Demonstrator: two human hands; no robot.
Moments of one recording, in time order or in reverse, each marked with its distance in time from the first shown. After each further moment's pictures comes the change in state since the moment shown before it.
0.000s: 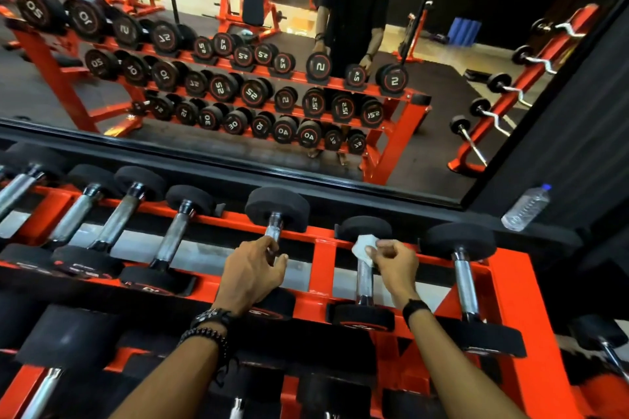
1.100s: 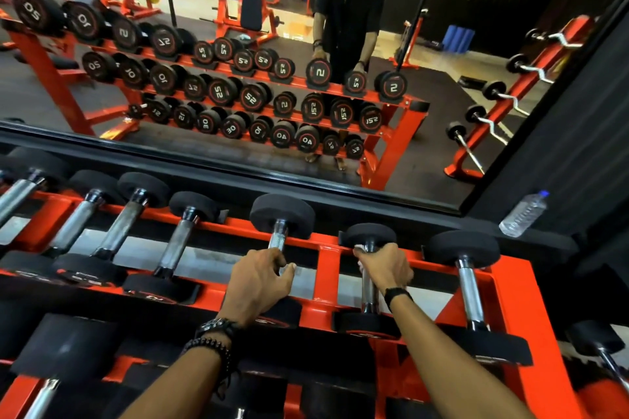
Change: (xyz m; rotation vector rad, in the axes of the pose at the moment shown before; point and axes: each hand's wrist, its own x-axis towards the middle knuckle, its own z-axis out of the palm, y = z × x) left_hand 0.003 -0.006 0.005 0.024 -0.028 0.018; right_hand 0.013 -0.014 0.034 -0.554 0.103 0.081
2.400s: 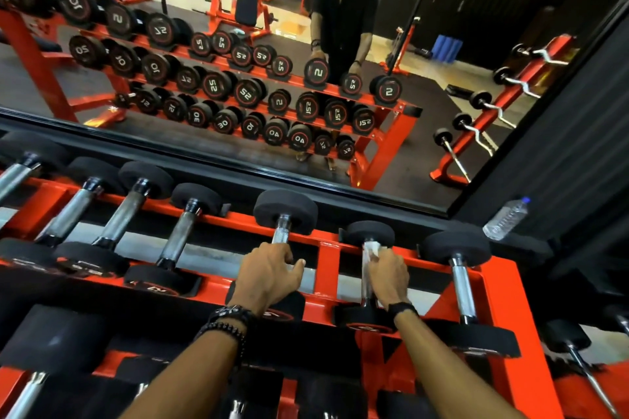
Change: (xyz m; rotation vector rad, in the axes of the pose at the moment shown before) left_hand 0.004 -0.002 0.002 0.046 -0.054 0.016; right_hand -0.037 0.002 -0.015 -0.072 0.016 -0.198
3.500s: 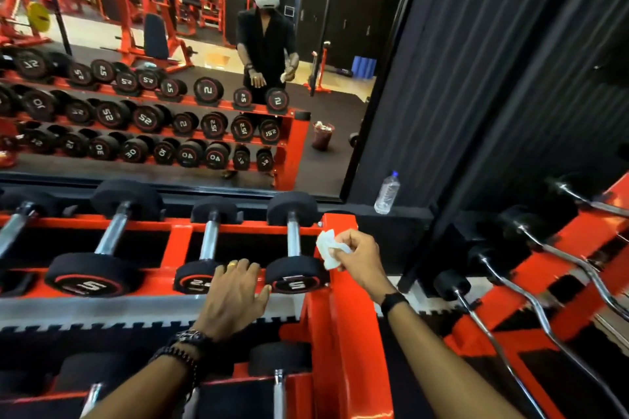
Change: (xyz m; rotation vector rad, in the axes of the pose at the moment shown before) left_hand -0.138 0.231 0.121 0.364 0.025 0.415; right_hand -0.046 0.241 -0.218 0.542 0.034 -0.162
